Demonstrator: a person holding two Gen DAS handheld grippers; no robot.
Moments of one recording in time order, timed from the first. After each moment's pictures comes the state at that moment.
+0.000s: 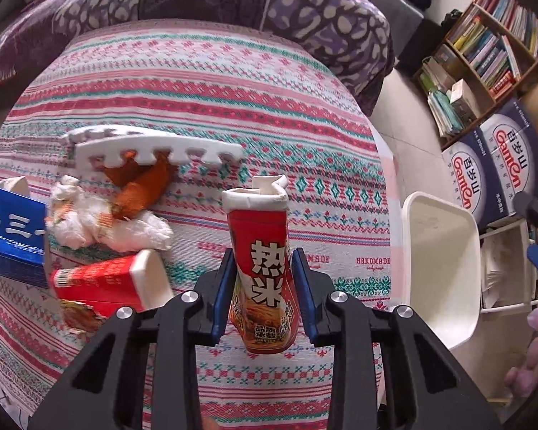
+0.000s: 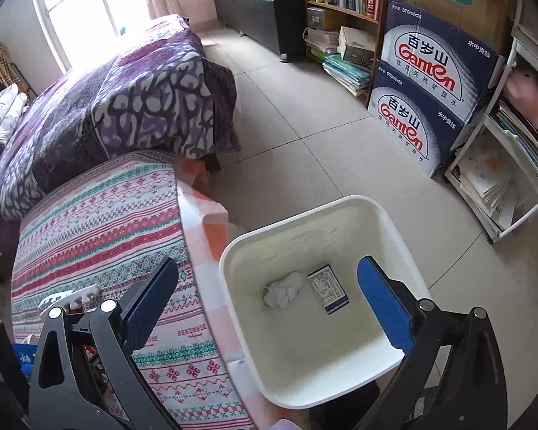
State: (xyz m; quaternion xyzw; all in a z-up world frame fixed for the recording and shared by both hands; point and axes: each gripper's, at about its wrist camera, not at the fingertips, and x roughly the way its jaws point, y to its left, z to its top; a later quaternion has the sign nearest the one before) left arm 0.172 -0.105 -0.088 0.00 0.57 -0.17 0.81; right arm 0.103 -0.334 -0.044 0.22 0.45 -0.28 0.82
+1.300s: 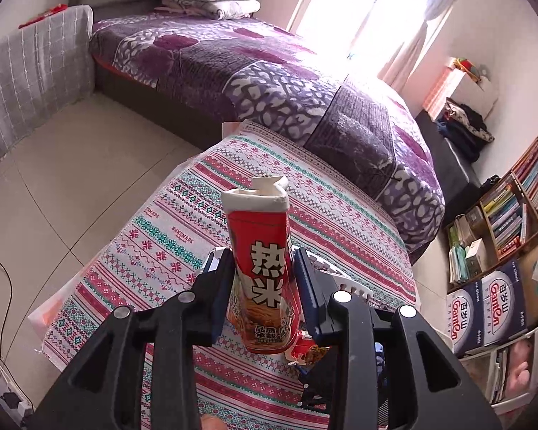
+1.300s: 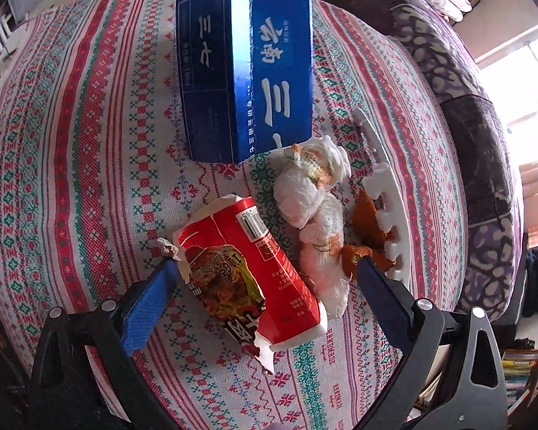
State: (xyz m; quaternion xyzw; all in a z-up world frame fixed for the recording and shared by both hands) left arm 0.170 0.160 0.057 -0.15 0.44 -0.04 0.89; right arm 0.172 0.021 -0.127 -0.42 0.49 0.26 0.72
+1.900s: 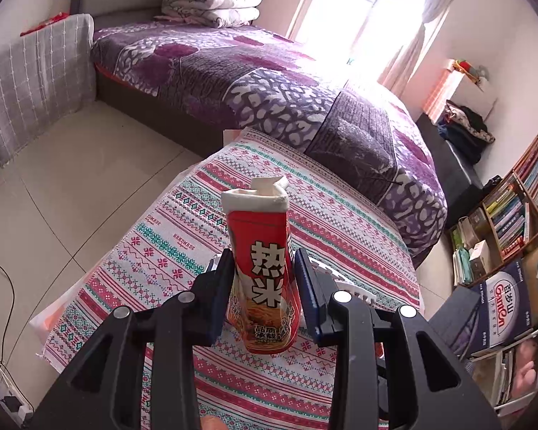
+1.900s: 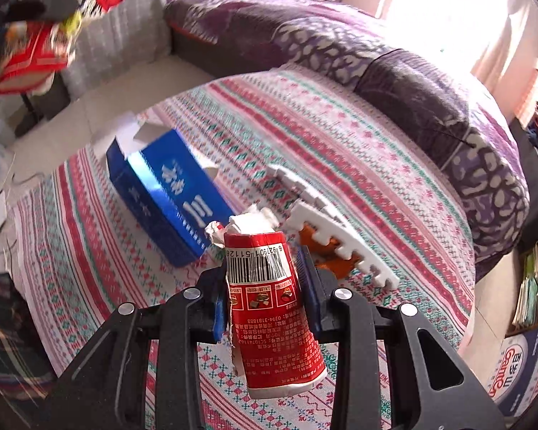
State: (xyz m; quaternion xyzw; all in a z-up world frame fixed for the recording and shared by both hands) left arm 0.167 0.154 0.055 -0.14 0.42 -0.03 0.90; right arm 0.180 -0.029 -0.034 -0.12 0.44 0.16 0.88
